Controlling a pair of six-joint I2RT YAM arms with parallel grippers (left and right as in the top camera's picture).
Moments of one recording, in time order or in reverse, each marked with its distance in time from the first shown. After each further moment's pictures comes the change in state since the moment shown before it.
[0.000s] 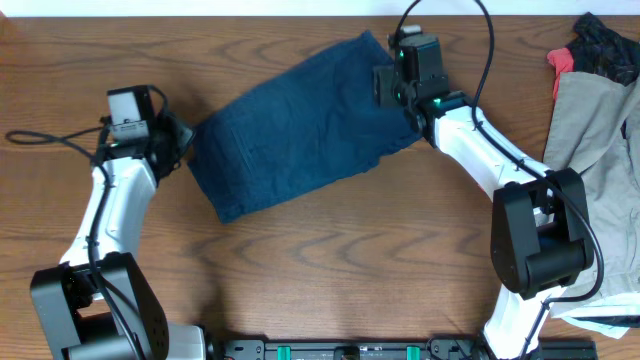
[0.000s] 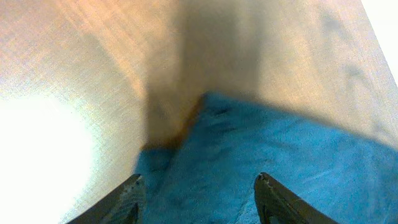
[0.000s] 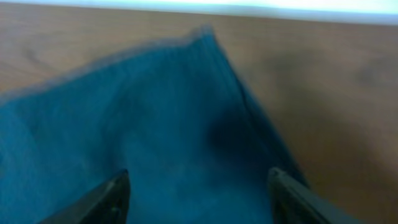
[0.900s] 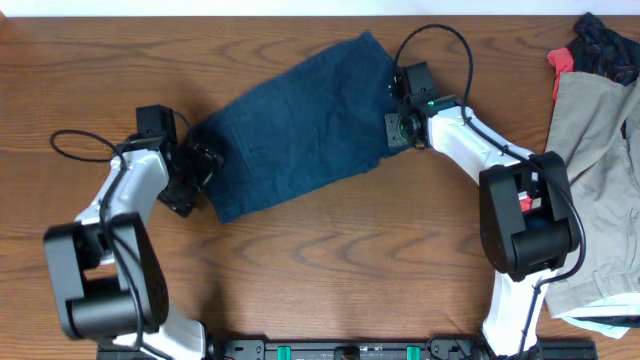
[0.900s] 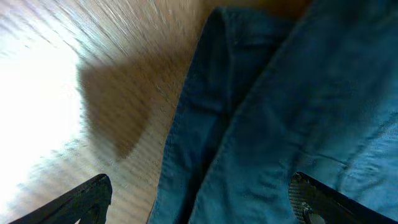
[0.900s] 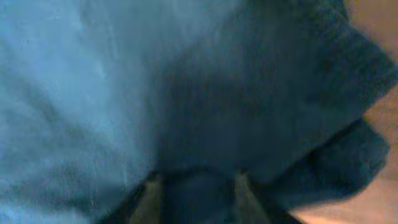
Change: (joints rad) left arm -0.035 0.164 -0.026 -0.194 0.127 0.002; right arm -0.010 0.103 0.001 -0.360 0.018 -0.003
